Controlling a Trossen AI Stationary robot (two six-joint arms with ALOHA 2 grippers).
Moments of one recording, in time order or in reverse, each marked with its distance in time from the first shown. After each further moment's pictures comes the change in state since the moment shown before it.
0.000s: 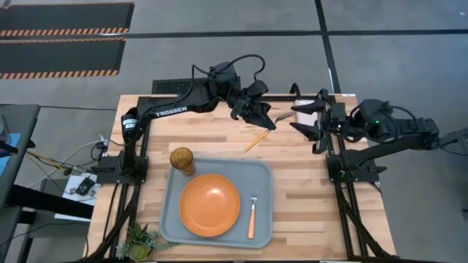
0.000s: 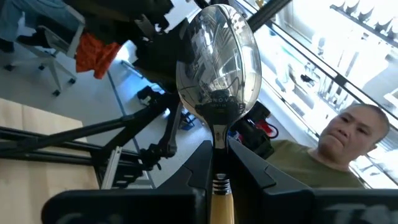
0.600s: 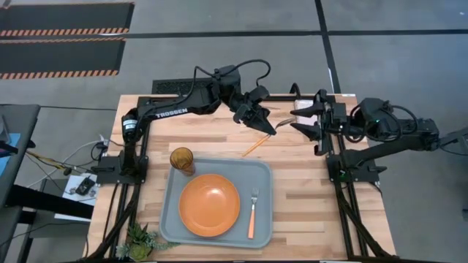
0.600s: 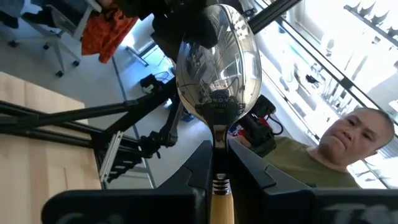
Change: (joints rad) left arm -0.021 0.002 -0.001 -0.089 -0.002 0.008; right arm -0.012 0.000 0.000 0.019 -0.083 0.009
